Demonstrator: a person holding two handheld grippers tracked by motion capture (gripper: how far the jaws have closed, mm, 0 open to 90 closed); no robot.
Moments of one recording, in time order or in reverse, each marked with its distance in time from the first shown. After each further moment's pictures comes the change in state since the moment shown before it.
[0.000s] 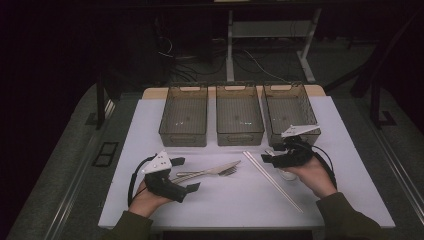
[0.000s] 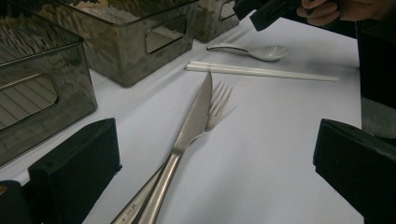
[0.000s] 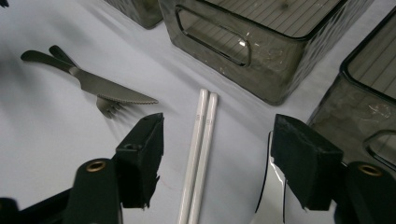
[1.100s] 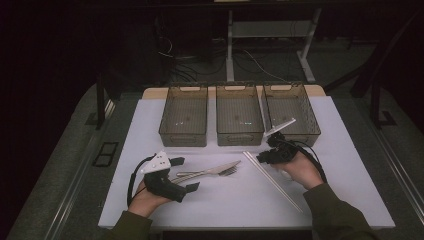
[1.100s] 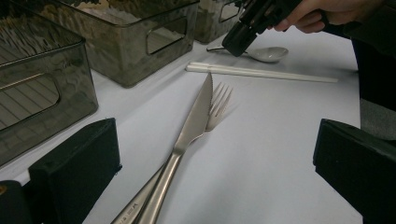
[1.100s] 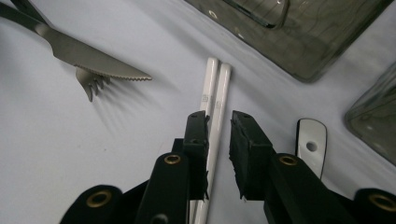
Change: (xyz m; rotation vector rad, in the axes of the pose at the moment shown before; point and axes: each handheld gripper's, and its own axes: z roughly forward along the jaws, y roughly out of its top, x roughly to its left) left arm 0.001 -0.001 -0.001 -0.007 -0.002 -0.007; right arm 0.002 0.015 0.040 0.245 0.012 -0.004
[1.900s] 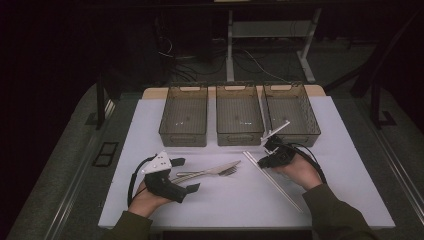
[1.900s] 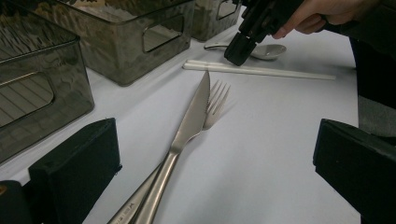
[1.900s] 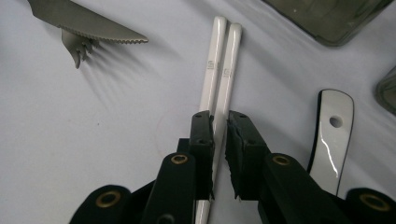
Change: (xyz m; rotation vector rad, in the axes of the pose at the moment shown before) left arm -0.001 0.000 0.002 0.007 -0.008 0.005; right arm 0.001 -0.003 0.011 0.110 -0.003 -0.007
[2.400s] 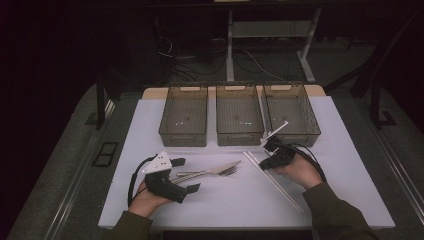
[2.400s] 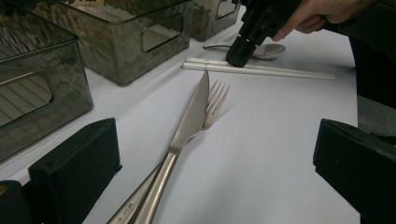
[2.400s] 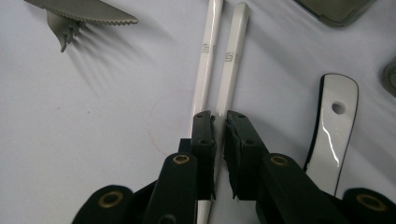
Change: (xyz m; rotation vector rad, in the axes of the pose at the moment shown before) left arm 0.000 0.000 0.000 0.000 -0.002 0.006; right arm -0.003 0.000 0.004 0.055 -0.003 0.001
